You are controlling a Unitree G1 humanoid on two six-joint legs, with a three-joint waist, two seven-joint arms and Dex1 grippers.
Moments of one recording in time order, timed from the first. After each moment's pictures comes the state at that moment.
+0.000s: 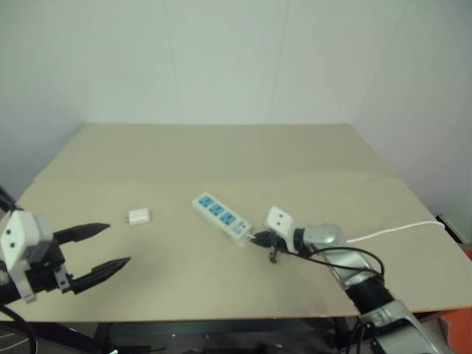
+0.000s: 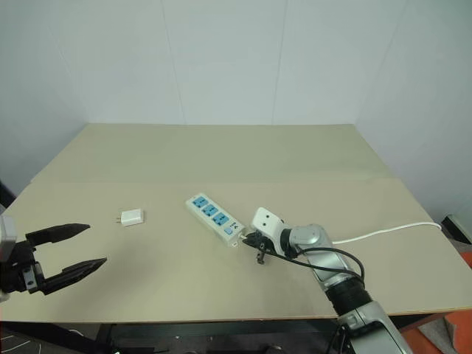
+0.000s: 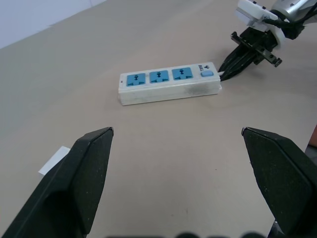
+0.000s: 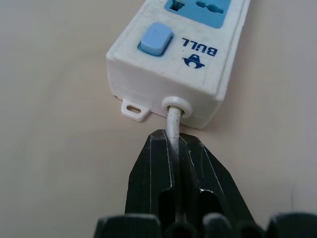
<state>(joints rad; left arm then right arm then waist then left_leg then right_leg) 0.30 0.90 0.79 -0.51 -0.75 0.53 -1.07 -0.53 -0.46 0.28 0.16 0.01 0.28 0.91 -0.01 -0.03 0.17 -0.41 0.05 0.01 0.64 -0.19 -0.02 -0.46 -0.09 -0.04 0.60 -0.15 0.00</state>
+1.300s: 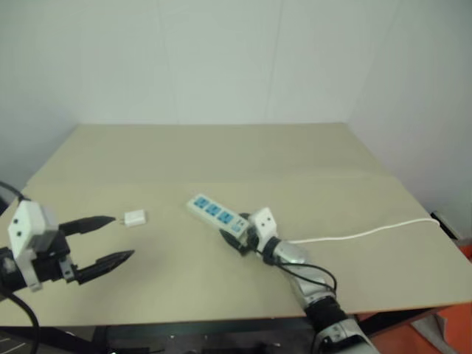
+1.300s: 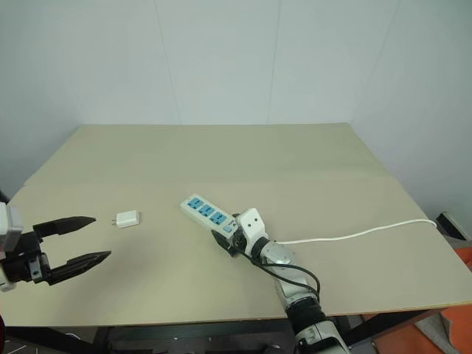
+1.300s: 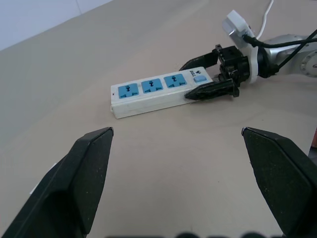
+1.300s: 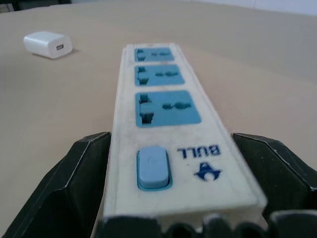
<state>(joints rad) 0.24 0.93 0.75 -0.46 -0.75 0.53 -1.08 -0.50 -0.07 0.19 0.43 0.05 -0.05 0.54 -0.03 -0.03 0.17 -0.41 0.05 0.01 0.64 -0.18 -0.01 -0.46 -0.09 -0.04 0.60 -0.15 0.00</state>
